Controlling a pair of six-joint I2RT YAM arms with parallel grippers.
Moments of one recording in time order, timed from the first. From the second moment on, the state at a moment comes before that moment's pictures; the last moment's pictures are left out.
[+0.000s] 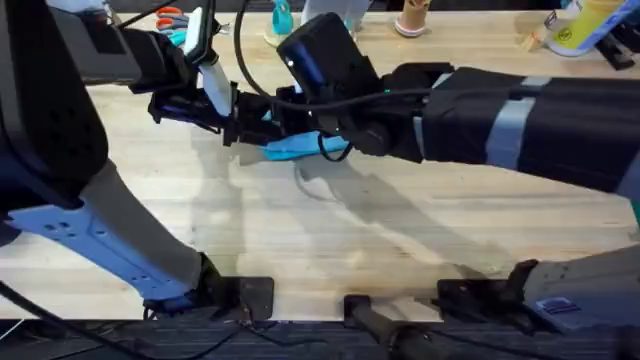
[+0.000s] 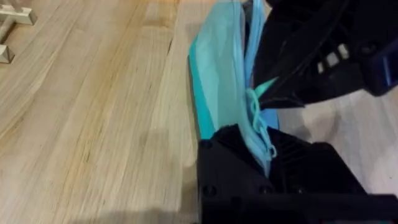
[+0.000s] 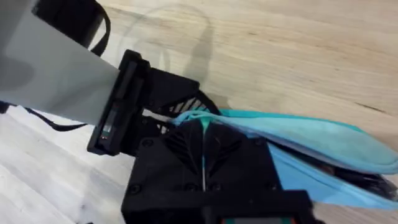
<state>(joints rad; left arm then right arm) 0.19 1.92 1.12 -0.97 1.10 1.69 0.89 1.69 1.16 -0.18 0.17 0.57</state>
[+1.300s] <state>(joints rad) 0.18 1.92 1.12 -0.96 1.10 1.69 0.64 1.53 1.16 -0.32 0.33 0.49</state>
